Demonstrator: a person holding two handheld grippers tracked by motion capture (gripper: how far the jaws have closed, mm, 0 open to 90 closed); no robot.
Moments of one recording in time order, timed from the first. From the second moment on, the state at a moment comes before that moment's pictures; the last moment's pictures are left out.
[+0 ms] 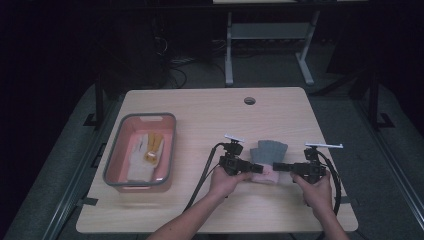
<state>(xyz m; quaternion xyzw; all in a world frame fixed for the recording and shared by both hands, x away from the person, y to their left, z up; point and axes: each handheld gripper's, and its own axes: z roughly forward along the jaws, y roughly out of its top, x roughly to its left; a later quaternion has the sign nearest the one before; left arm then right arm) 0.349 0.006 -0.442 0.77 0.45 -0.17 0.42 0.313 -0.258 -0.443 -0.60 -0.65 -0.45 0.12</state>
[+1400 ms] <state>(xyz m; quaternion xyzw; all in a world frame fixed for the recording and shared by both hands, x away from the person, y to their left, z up) 0.347 0.073 -0.397 0.76 0.45 -0.12 0.45 0.337 -0.199 -0.400 -0.55 -0.67 -0.48 0.14</state>
